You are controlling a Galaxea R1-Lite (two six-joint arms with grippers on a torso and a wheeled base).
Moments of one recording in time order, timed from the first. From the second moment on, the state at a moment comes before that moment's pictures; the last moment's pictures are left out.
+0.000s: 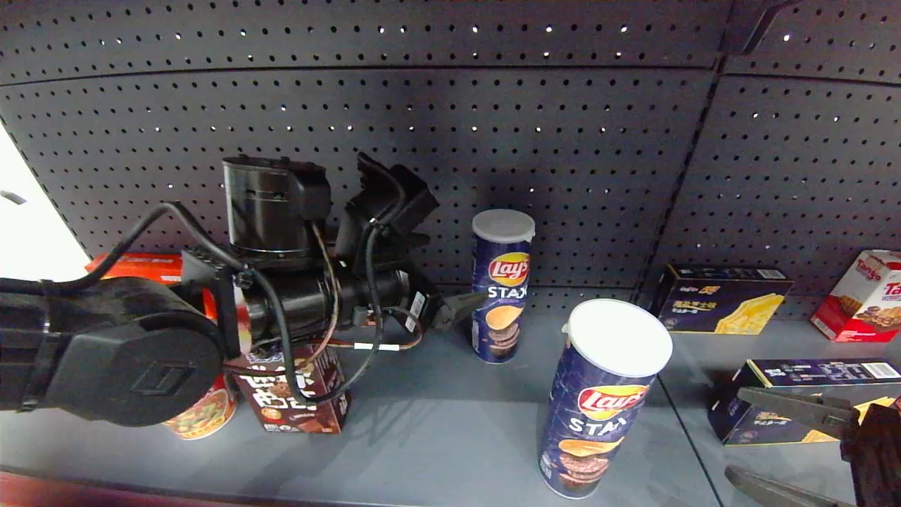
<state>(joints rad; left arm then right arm) -0.56 1.74 -1.02 -0.49 -0.18 0.28 0.32 1.01 -0.20 -0.66 0.54 0.01</state>
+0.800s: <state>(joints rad) -0.34 1.21 -0.69 -0.49 -0.16 0.22 0.33 1.03 -0.23 -0.67 0.55 0.00</state>
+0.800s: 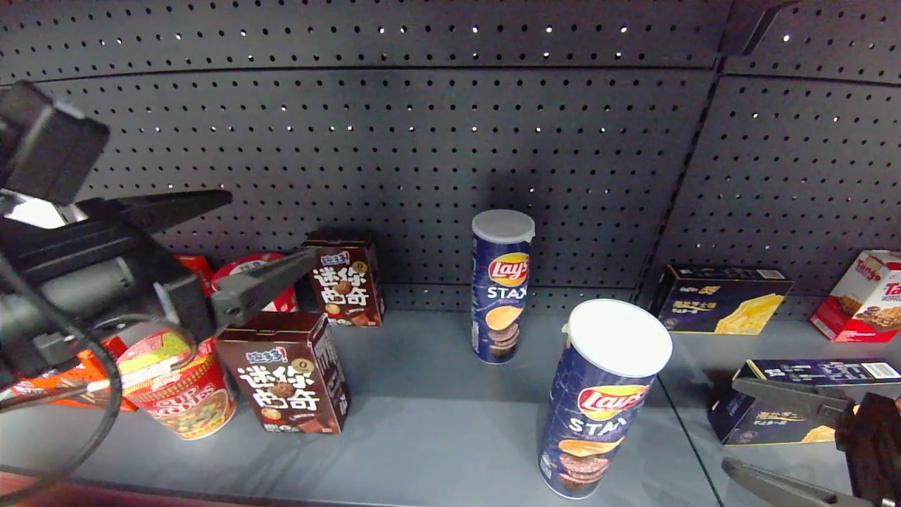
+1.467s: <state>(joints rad) -0.06 0.63 -0.14 -0.45 -0.03 0.16 0.33 1.09 -0.27 -0.67 0.55 0.00</state>
